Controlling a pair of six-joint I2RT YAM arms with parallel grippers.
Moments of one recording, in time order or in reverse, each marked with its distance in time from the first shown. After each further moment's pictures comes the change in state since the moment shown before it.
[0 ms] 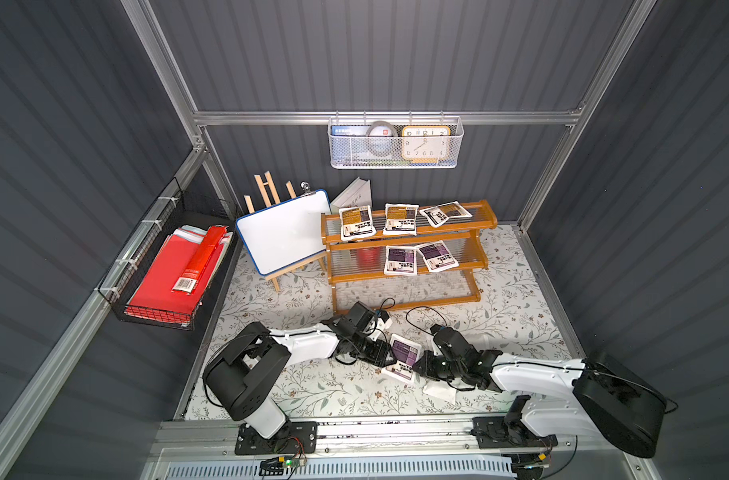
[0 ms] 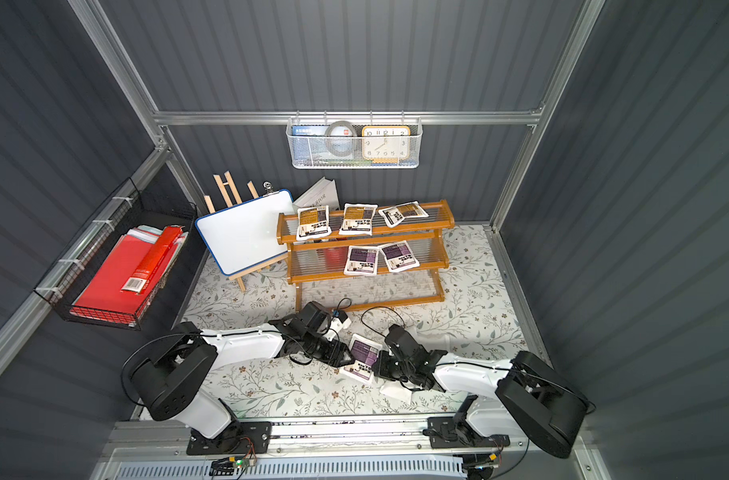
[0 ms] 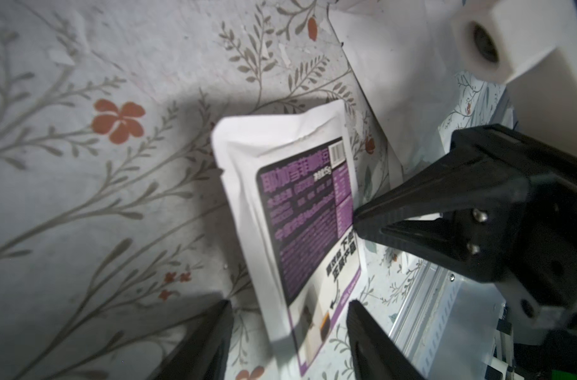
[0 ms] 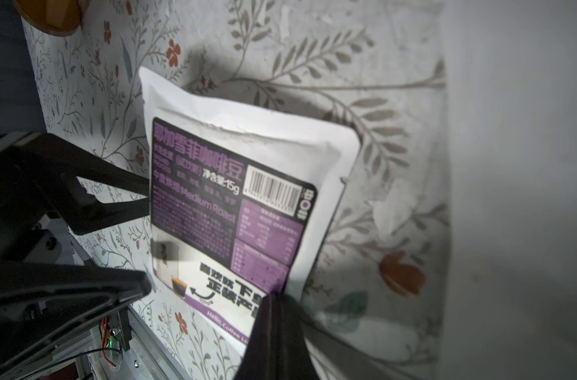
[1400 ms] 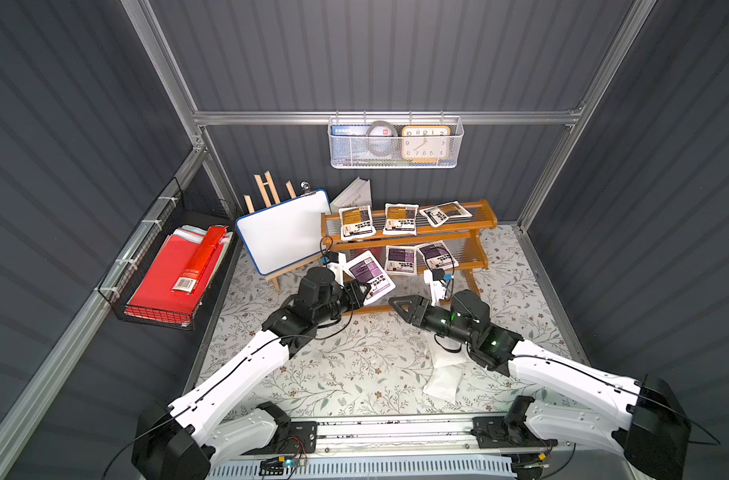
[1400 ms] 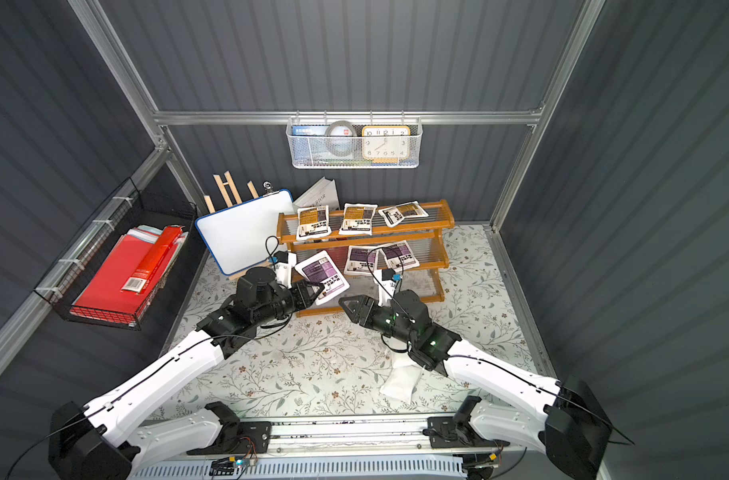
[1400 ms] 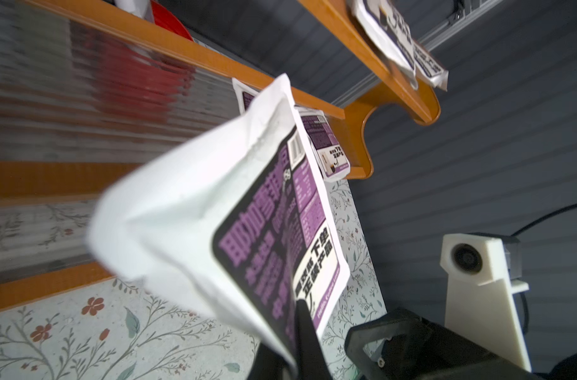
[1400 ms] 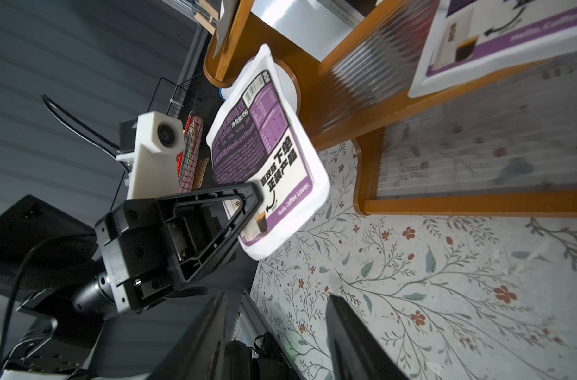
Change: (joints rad) left arm 0.162 -0.537 0.143 -0.027 -0.401 -0.461; right arm 0.001 -0.173 0.325 0.206 0.057 0.058
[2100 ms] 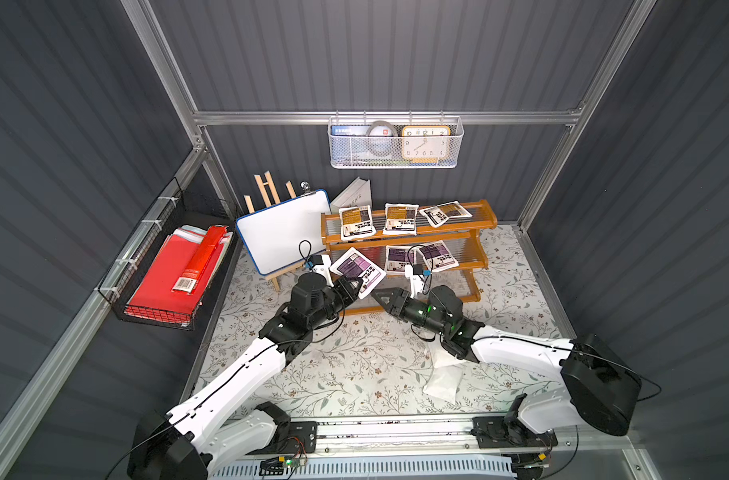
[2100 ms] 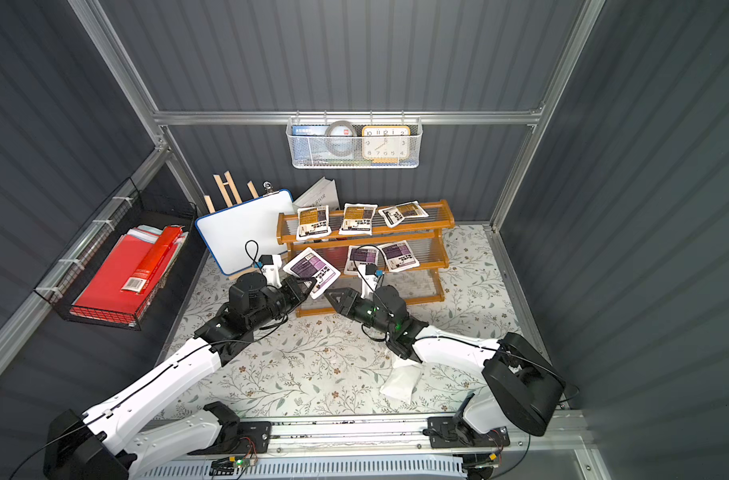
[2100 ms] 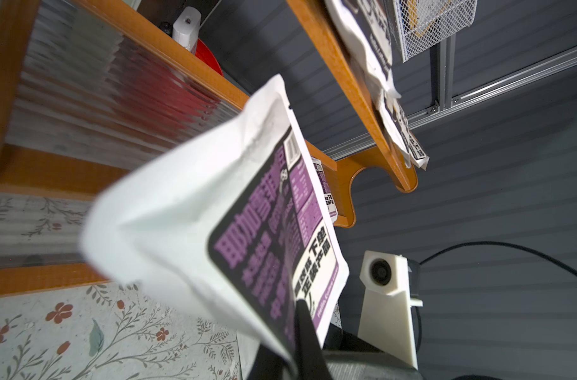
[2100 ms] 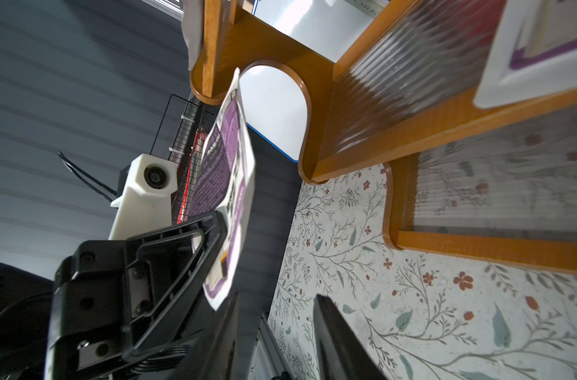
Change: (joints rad) left arm 0.014 -0.020 -0.070 0.132 -0.053 -0.175; right arm 0.000 0.298 0.037 0.345 -0.027 0.076
